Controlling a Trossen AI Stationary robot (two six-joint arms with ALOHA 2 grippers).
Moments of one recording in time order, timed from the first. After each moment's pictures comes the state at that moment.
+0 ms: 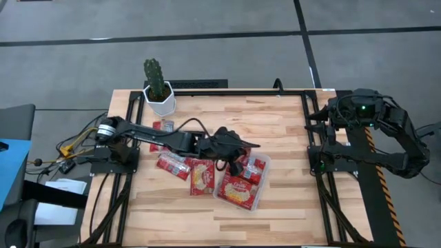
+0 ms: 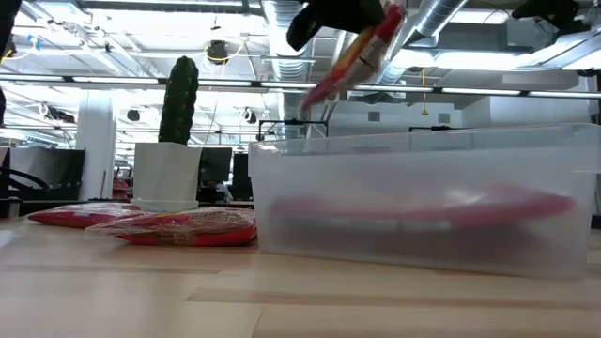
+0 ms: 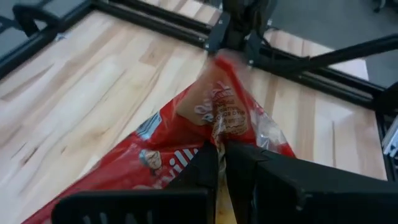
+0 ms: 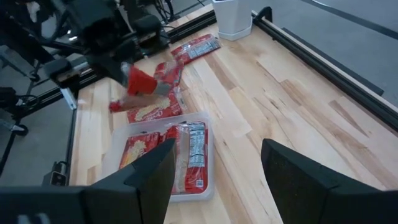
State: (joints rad) left arm -0.15 1.80 1.56 -0.27 -0.35 -0.41; right arm -0.51 0.52 1.12 -1.10 -0.28 0.19
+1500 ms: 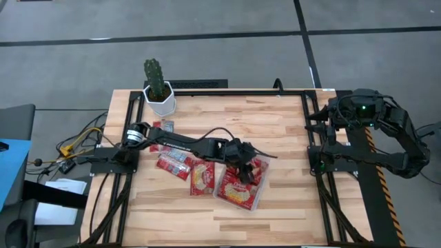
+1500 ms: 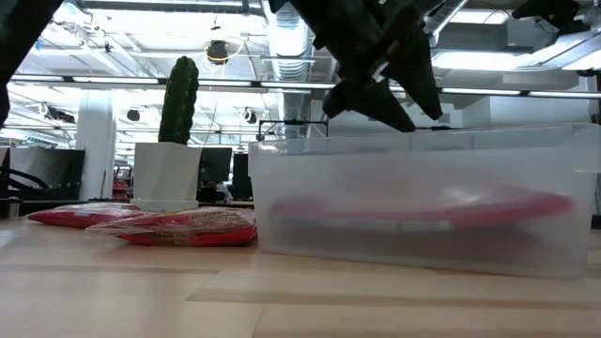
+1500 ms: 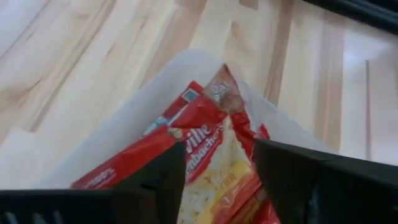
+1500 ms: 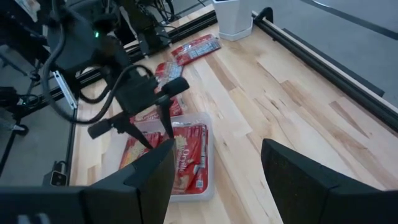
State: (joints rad) left arm -0.11 2.10 1.73 -0.33 -0.17 -0.42; right arm -0.51 0.52 1.12 -1.10 -0.28 0.18
